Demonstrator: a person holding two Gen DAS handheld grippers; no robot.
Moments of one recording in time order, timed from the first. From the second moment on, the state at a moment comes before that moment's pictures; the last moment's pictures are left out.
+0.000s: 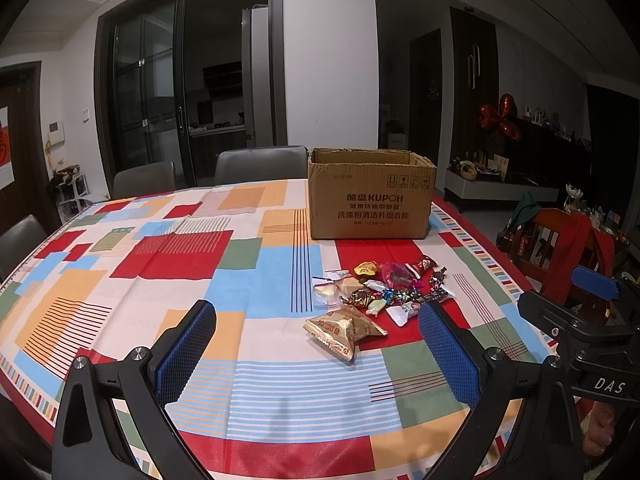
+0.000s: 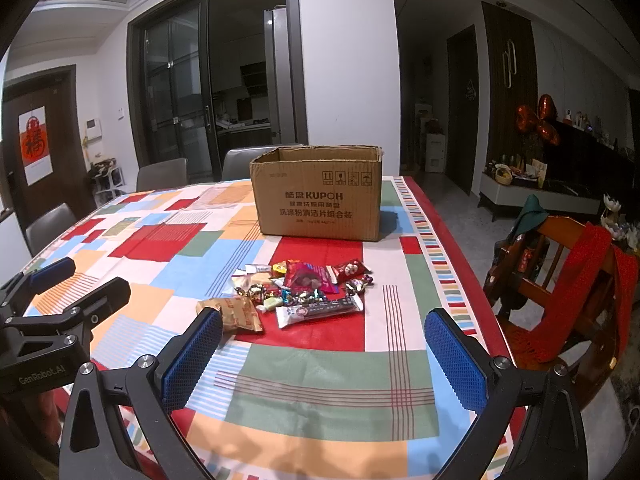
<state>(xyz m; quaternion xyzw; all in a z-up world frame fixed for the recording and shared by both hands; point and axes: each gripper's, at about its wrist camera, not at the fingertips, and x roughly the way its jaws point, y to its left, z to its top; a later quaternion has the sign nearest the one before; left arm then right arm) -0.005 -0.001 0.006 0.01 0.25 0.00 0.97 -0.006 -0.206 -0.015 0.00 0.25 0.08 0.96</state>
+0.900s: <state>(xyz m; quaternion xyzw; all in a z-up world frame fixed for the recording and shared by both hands) -0.006 -0.002 0.007 0.01 0.25 0.00 0.97 -0.006 -0.207 -0.016 0.00 0.25 0.08 0.96</state>
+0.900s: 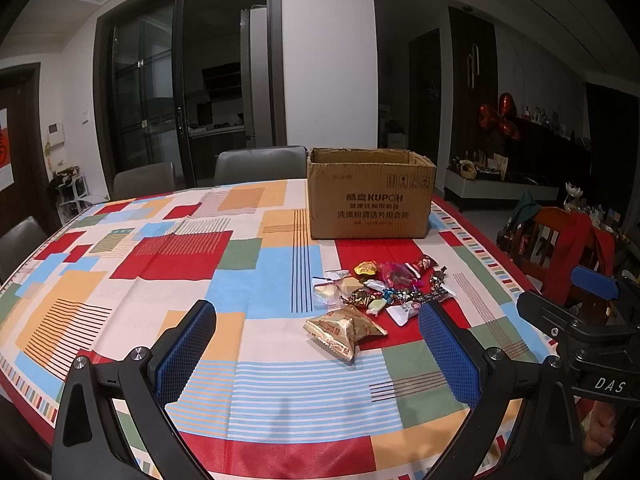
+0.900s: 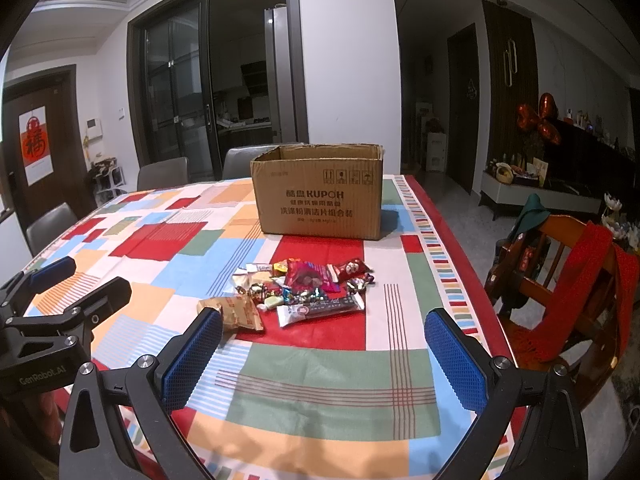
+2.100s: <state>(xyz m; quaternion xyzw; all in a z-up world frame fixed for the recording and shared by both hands) 0.109 -0.006 -0.068 0.08 0.34 -0.13 0.93 0.121 -0.190 -0.094 0.07 0.40 0.08 0.91</state>
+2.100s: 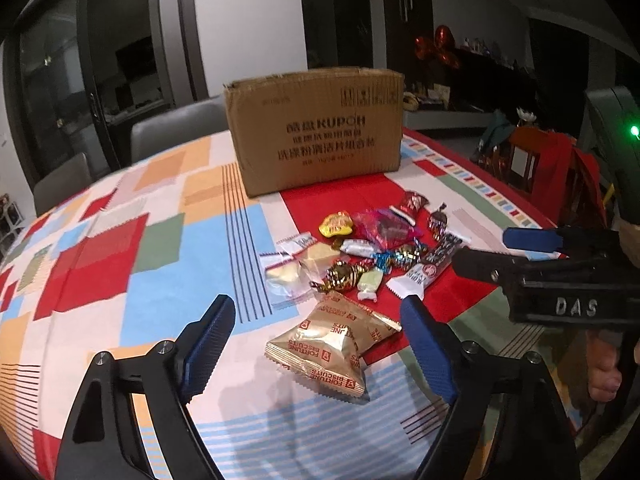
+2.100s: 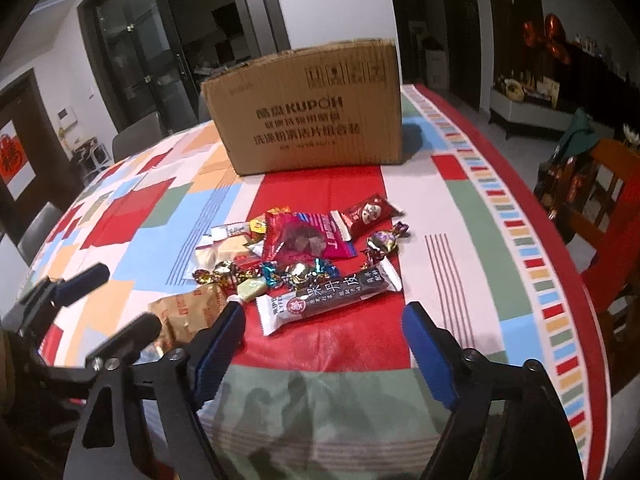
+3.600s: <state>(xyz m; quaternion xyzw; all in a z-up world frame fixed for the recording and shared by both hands) 0.120 -0.015 -0.098 0.03 0.40 -0.19 0.90 0.147 -0.179 -0.123 0.07 0.45 0.10 0.88</state>
